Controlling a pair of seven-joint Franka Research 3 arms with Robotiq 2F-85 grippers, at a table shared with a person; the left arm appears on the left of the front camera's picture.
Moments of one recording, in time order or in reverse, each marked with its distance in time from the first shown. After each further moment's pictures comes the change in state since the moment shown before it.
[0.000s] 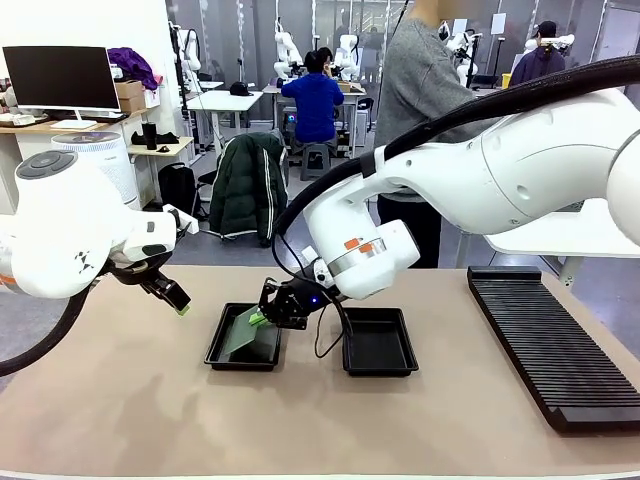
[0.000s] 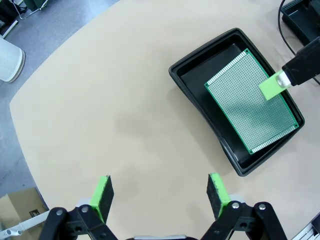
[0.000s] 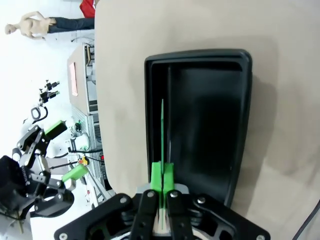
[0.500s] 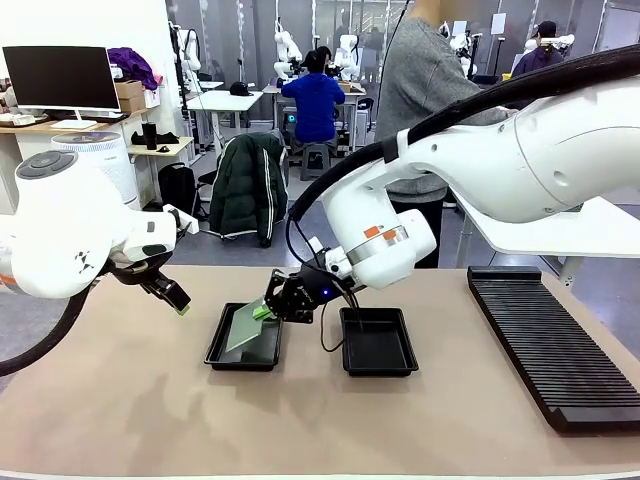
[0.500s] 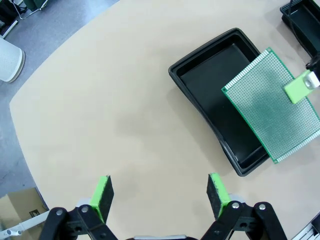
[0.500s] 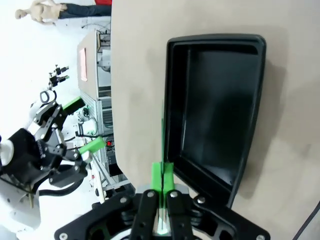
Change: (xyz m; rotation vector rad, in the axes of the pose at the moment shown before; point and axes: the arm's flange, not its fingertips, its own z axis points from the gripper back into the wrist) left arm 0.000 0.000 0.000 0.000 0.000 0.000; right arm -0.009 0.008 0.026 0.047 0.058 0.032
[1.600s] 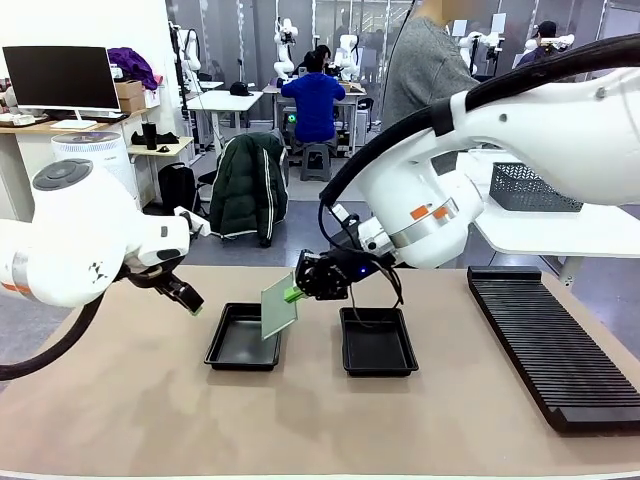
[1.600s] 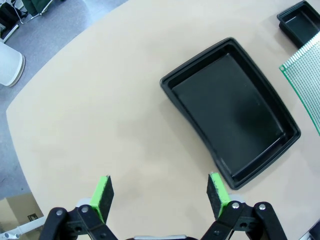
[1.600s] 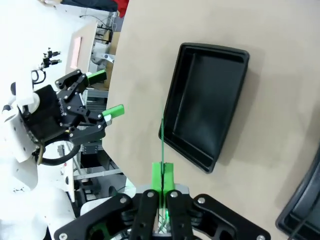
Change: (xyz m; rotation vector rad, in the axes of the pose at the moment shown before) left arm 0.006 -0.011 -0.008 0.005 -0.024 0.004; right arm -0.022 0.028 0.081 -0.067 -0.031 0.209
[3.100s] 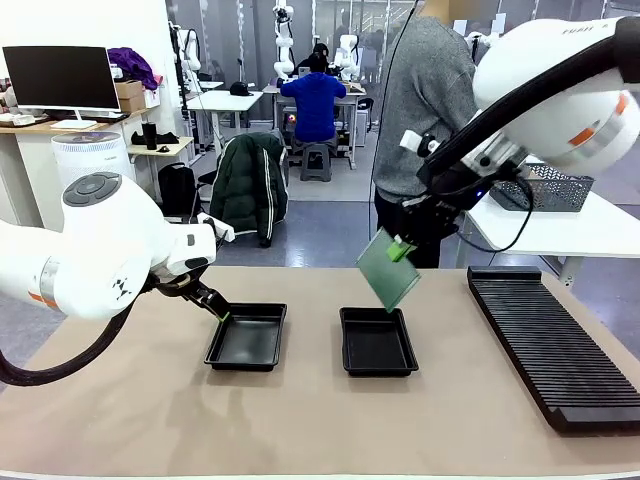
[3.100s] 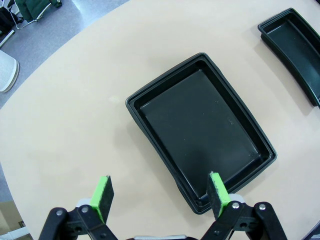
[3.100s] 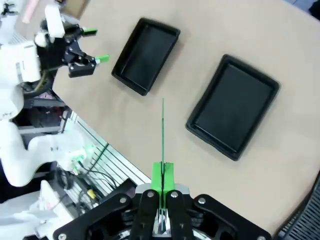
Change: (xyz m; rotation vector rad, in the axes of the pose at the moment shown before) left arm 0.017 -0.048 -0.013 -0.019 -0.051 0.019; right arm -0.024 0.051 0.199 -0.350 0.117 0.267
